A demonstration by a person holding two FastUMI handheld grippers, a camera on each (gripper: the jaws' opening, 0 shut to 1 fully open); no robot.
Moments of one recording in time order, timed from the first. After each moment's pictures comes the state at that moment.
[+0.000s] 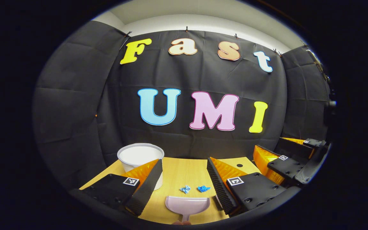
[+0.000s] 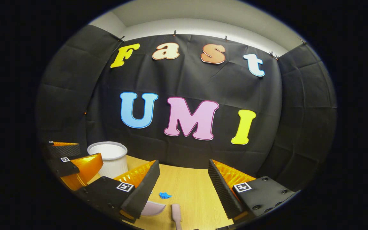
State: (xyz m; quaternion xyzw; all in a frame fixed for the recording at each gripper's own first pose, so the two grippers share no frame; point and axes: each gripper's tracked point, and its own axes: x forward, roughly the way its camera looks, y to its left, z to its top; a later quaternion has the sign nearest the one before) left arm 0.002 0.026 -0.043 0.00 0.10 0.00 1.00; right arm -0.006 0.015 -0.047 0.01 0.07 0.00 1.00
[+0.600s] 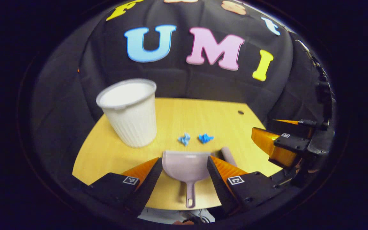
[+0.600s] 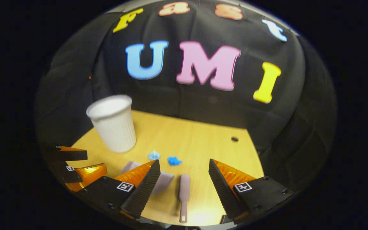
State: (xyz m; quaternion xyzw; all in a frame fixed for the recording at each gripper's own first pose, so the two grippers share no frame) left arm 0.008 0.036 -0.246 -0.01 0.46 -0.04 0.89; right arm 0.002 0.047 -0.264 0.02 0.41 0.09 0.91
